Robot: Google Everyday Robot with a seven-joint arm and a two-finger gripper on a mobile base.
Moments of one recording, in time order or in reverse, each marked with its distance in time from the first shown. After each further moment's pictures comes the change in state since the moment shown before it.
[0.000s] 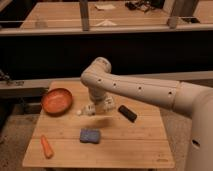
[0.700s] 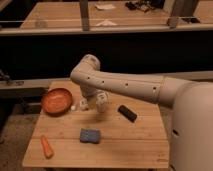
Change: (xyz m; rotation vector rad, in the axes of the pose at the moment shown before) arm -0.025 -0.036 0.003 0.055 0.022 -0.009
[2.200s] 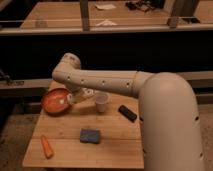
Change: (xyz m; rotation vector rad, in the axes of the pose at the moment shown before) arm -0.068 -0.057 0.018 0.099 0.028 -0.055
